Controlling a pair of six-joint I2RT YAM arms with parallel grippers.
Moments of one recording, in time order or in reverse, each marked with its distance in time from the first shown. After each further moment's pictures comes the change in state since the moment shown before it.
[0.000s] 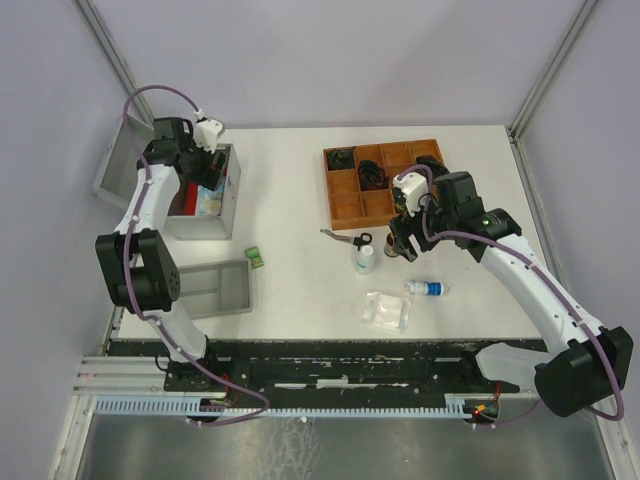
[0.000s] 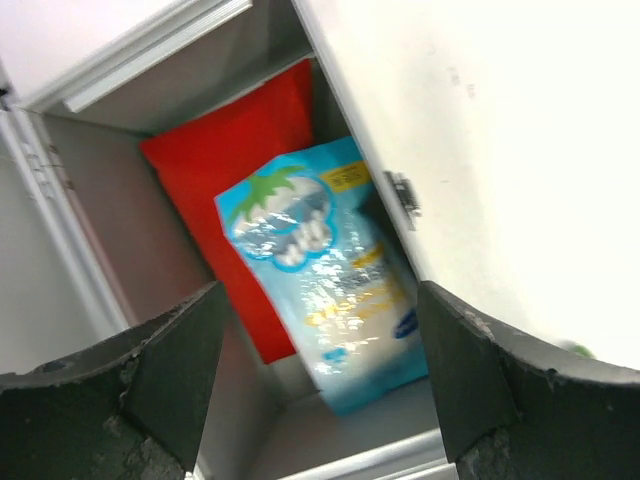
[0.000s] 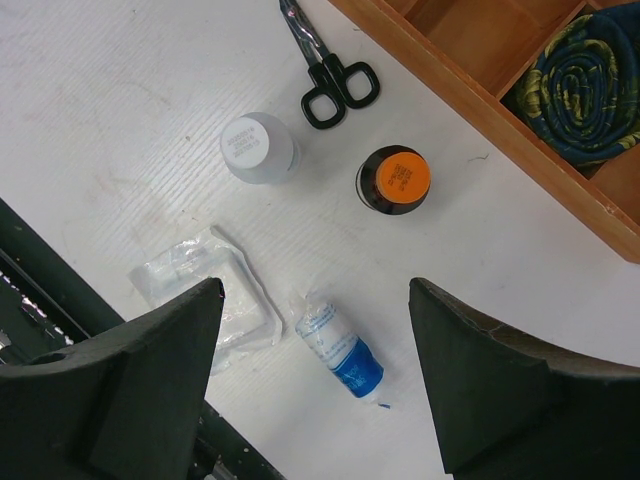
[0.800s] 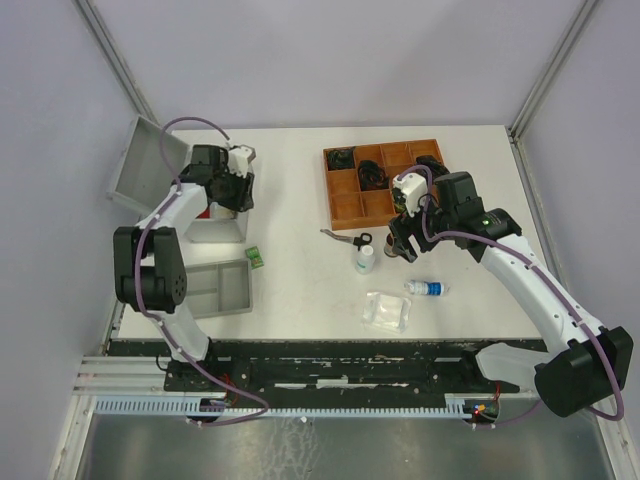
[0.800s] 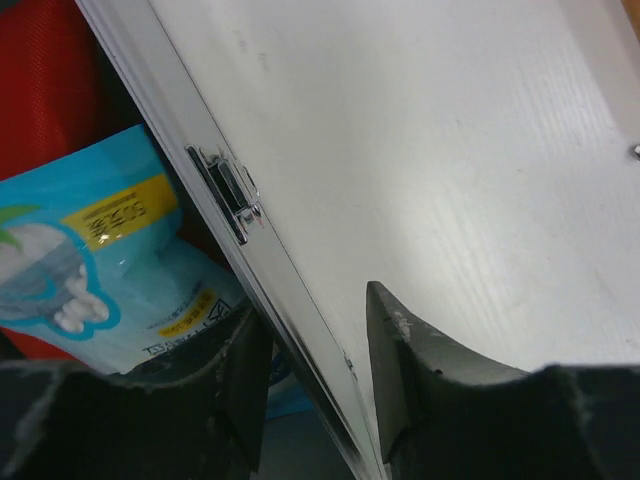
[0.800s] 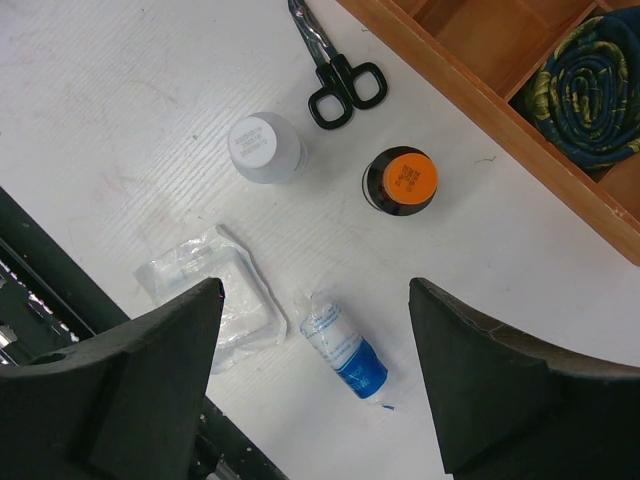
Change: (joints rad) left arm -0.119 -0.029 -0.286 0.191 0.130 -0.285; right arm 0.000 0.000 0.000 -0.004 -0.014 -0.002
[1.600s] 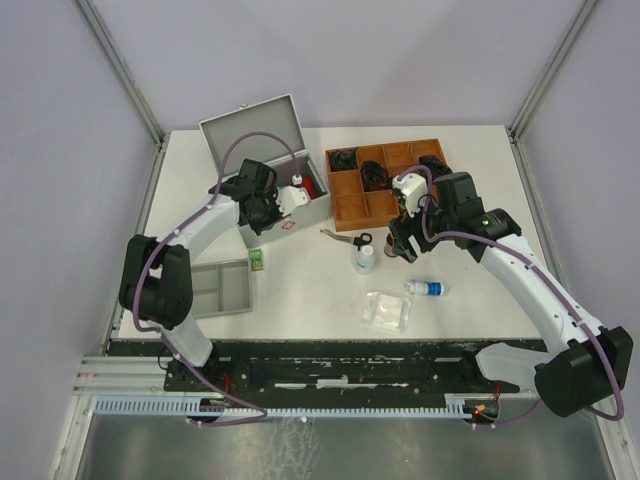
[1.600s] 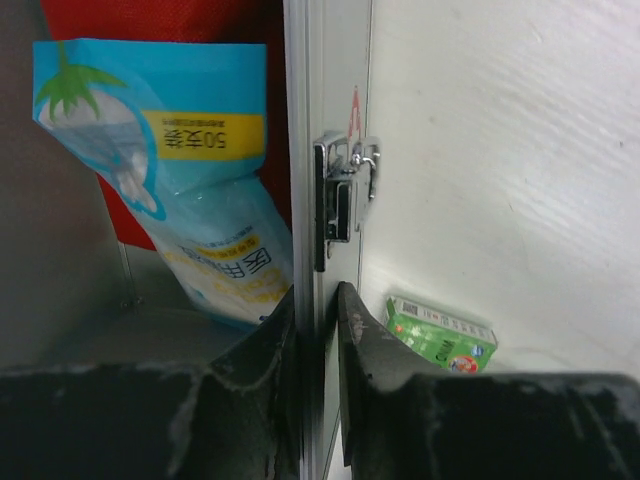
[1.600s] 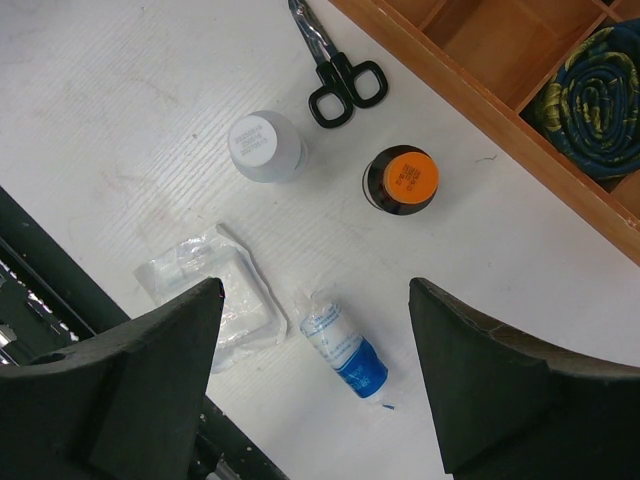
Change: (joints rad) left arm -0.314 -0.068 -0.061 -0.179 -0.177 0.526; right arm 0.000 0.000 -0.002 -0.001 0.000 0.000
